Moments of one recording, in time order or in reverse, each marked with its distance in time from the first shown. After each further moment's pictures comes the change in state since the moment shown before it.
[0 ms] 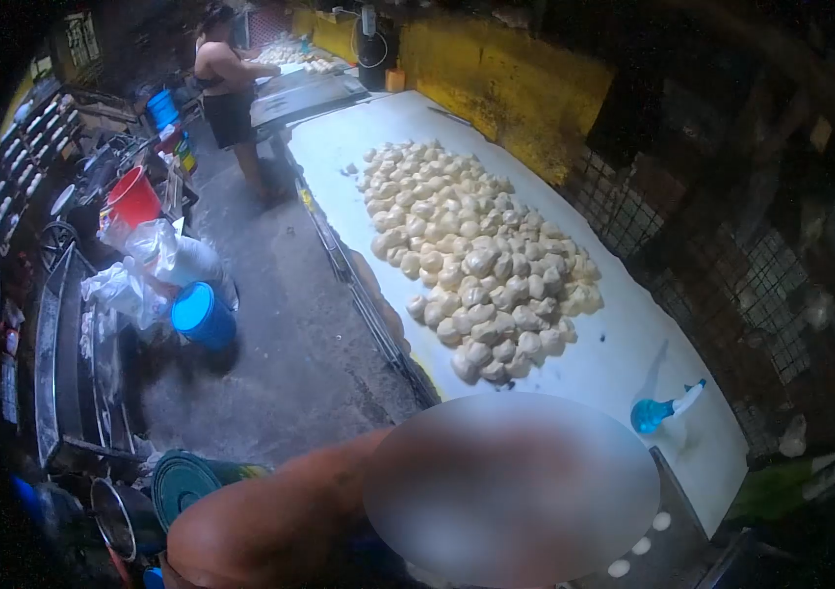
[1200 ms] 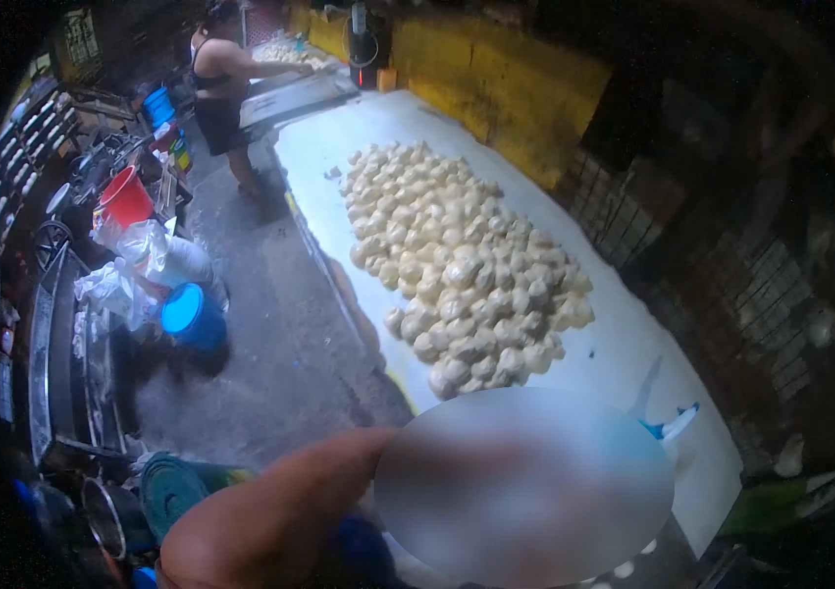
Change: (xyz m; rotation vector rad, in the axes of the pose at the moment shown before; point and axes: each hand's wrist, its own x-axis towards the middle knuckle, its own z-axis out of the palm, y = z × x) left_hand 0.057 -0.033 -0.018 -0.035 -0.031 0.035; right_hand 0.065 0.022 0.021 -0.068 0.043 -0.027
